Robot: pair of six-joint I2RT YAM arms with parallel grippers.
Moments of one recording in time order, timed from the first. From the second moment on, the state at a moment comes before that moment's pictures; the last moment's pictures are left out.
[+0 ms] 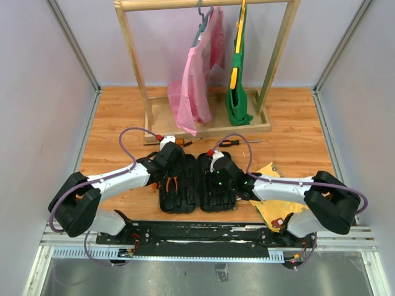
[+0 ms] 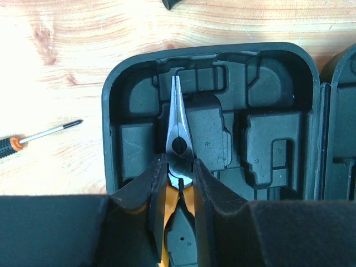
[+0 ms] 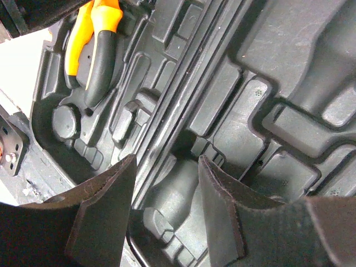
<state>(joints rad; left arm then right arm) -0.71 1.36 0.69 -0.27 -0.39 -0.59 0.97 1.43 0.61 0.13 -0.05 0.59</state>
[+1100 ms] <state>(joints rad) -0.72 1.31 0.76 -0.38 -0.39 -0.59 0.97 1.44 0.61 0.13 -0.05 0.60</state>
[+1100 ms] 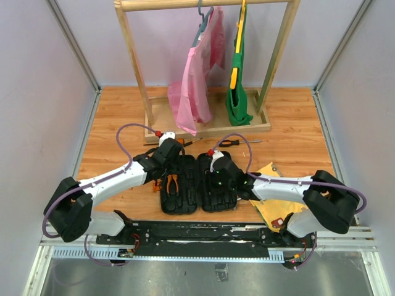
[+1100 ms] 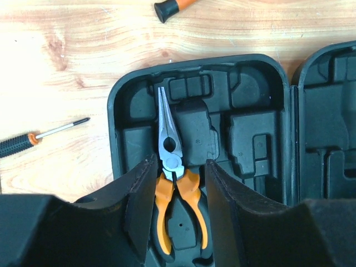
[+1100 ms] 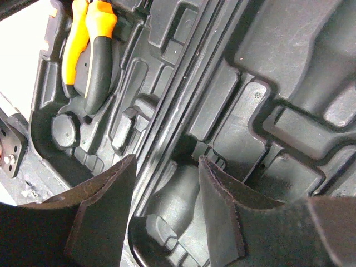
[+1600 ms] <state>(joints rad) -0.69 1.31 0.73 -0.31 -0.37 -0.58 0.97 1.35 0.61 0.10 -0.07 0.53</state>
